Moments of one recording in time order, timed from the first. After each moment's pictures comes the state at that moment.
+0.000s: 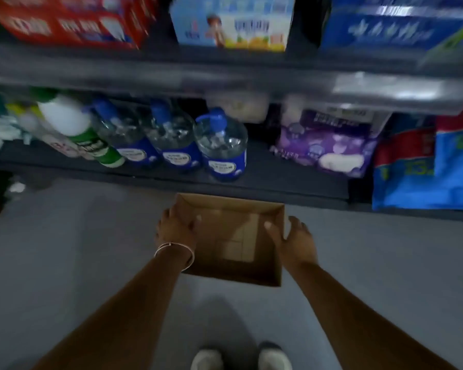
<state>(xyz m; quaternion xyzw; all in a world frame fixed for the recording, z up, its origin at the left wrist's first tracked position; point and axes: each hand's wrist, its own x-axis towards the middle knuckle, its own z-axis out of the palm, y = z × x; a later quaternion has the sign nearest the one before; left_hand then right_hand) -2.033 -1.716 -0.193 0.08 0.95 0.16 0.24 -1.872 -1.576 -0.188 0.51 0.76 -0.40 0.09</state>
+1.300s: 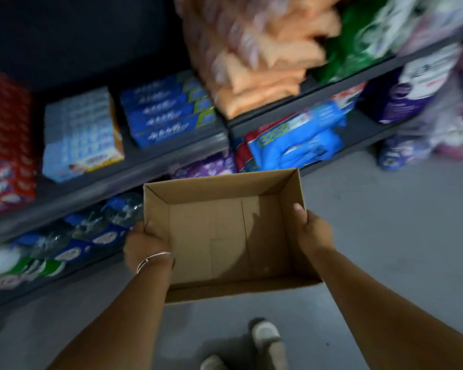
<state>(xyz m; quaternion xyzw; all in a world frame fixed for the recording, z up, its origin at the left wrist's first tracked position) -1.903 -1.601 0.032 0.15 0.94 0.25 0.16 -1.660 -1.512 -0.008 0.71 0.55 -0.41 -0.15</state>
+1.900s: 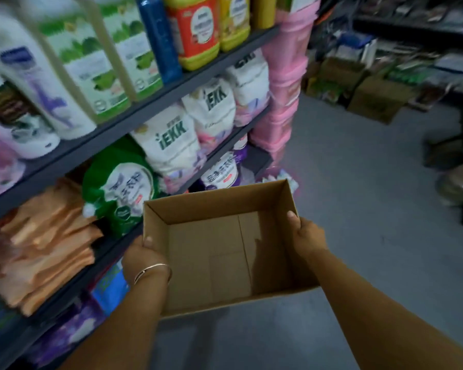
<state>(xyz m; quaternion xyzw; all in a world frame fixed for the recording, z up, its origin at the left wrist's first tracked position) -1.480 -1.331 0.253 0.40 0.85 0.27 0.20 -1.206 -1.343 0.231 0.80 0.41 -0.35 -0.27</state>
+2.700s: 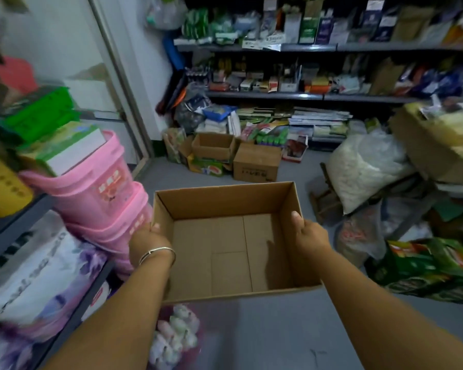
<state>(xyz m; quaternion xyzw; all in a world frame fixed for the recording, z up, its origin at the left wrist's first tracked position) -0.861 -0.853 0.332 0.61 0.70 0.26 0.26 -0.623 -1.008 0.312 0.87 0.22 -0.25 -0.37</state>
